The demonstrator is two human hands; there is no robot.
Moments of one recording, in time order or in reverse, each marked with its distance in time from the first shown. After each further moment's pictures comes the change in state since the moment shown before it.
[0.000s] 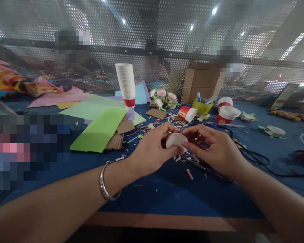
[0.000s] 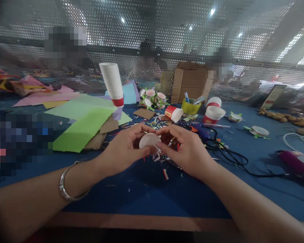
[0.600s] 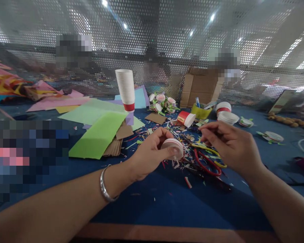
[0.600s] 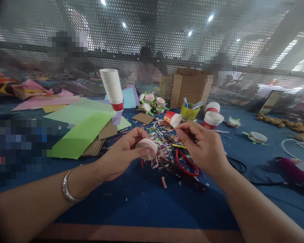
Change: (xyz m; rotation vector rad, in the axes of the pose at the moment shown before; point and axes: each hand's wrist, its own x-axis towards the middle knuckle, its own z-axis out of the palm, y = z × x) left_hand 0.004 -0.005 0.003 -0.414 0.023 -0.101; right_hand 0.002 0.022 -0.026 -0.068 0.232 0.137
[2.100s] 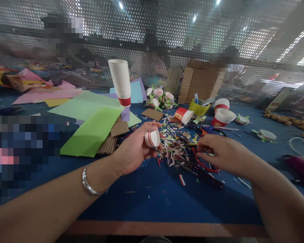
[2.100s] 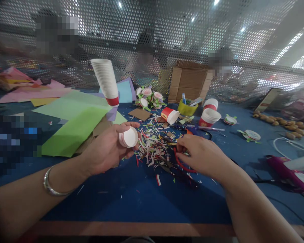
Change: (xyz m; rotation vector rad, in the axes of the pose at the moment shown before) left_hand 0.004 0.022 -0.011 -0.258 0.188 -0.207; right_hand 0.006 0.012 -0.023 -0.507 -0.666 -0.003
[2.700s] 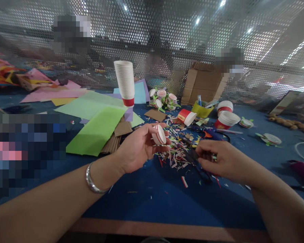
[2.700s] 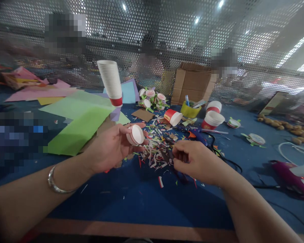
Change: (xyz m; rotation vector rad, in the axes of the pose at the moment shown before) left_hand 0.002 0.006 0.003 -0.183 0.014 -0.048; right_hand 0.001 -0.020 -0.001 0.380 -0.016 -0.109
